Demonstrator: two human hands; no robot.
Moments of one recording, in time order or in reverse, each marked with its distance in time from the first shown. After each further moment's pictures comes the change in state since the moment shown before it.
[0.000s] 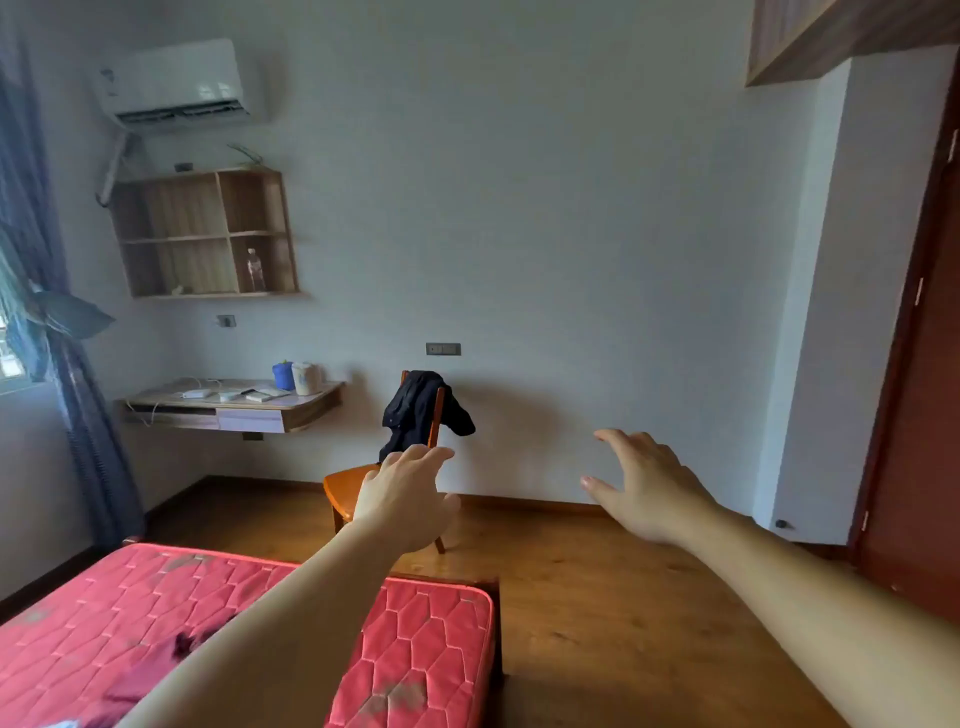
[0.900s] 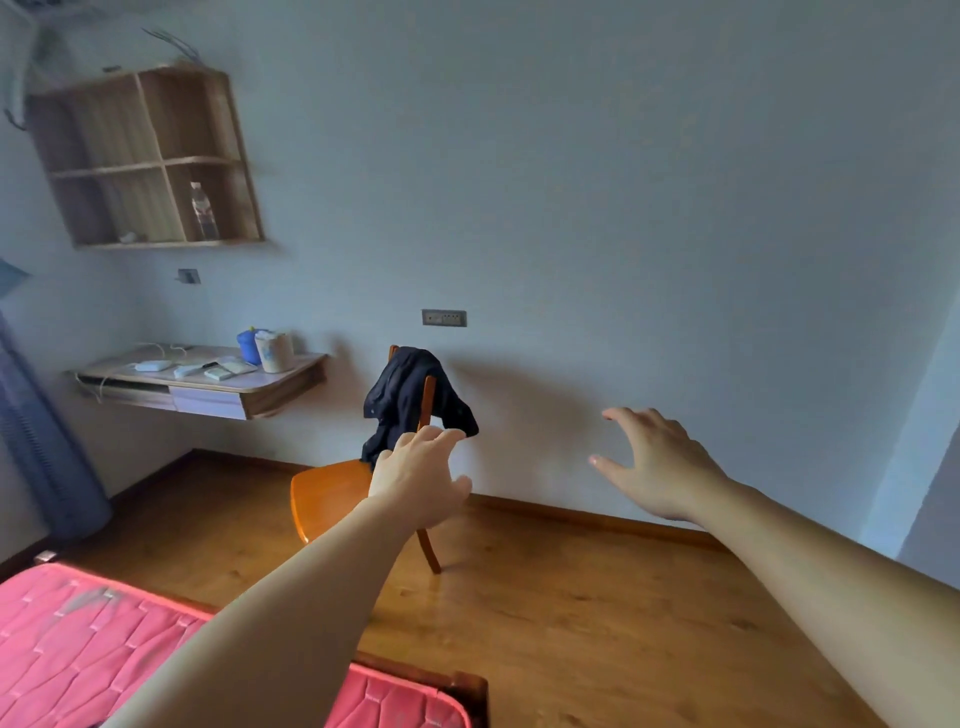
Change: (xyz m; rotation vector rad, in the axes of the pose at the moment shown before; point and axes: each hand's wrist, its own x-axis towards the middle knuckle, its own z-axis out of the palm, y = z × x) left_hand 0.448 -0.047 0.253 0.035 -0.060 -0.099; right_hand 0.478 0.183 0.154 -0.023 -0.099 -0.056
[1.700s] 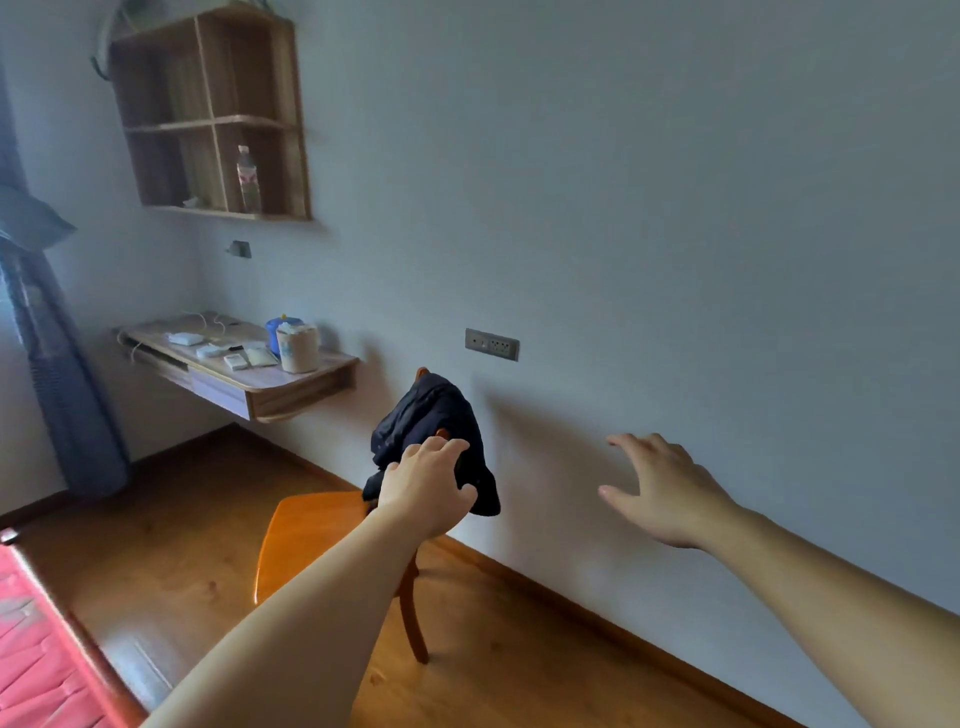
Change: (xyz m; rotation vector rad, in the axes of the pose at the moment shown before) left_hand 0.377 -0.058 0.153 -0.058 0.058 -0.276; right_hand 0.445 0.100 0.090 -0.061 -0.164 -0.237
